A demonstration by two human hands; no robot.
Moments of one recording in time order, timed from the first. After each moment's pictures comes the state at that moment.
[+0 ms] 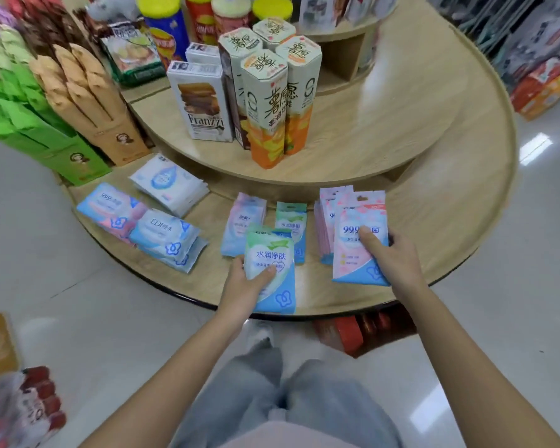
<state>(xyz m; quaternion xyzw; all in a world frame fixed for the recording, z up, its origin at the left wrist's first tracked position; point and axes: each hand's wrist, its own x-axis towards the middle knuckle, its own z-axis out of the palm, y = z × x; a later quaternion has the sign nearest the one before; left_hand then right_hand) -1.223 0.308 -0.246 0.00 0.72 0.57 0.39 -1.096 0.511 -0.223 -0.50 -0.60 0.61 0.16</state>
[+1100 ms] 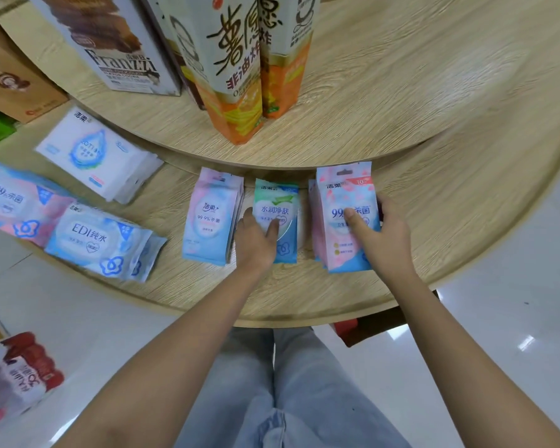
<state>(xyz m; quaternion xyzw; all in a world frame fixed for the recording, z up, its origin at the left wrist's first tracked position) -1.291 0.444 -0.393 0.08 0.88 0.33 0.33 -1.159 0.576 -0.307 -0.50 -0.71 0.48 0.10</state>
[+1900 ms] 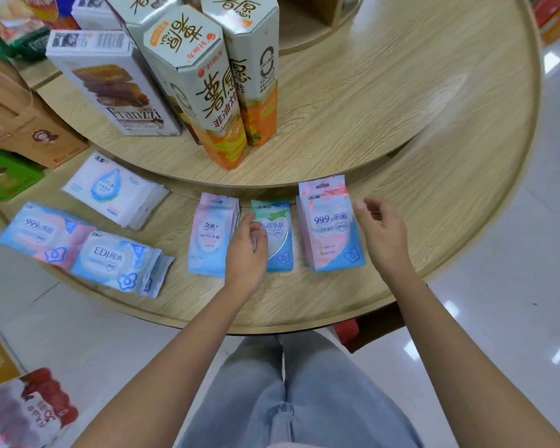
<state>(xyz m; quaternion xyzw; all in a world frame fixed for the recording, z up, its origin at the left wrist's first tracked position) -1.283 0.426 -0.325 0.15 0.85 0.41 0.29 -1.143 0.587 -0.287 -0.54 -0.68 0.48 0.13</state>
